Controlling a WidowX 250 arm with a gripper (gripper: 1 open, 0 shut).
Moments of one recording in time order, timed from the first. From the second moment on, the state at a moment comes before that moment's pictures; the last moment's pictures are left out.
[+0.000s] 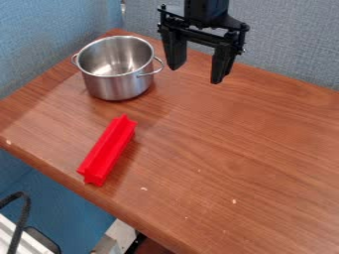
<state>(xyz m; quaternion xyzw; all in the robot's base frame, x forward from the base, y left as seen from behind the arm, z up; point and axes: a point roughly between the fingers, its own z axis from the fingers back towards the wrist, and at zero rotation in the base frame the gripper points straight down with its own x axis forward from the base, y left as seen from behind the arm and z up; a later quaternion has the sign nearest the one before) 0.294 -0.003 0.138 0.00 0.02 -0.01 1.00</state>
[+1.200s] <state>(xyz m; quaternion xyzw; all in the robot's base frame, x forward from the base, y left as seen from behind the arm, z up) 0.196 0.083 0.059 0.03 0.03 0.04 1.00</state>
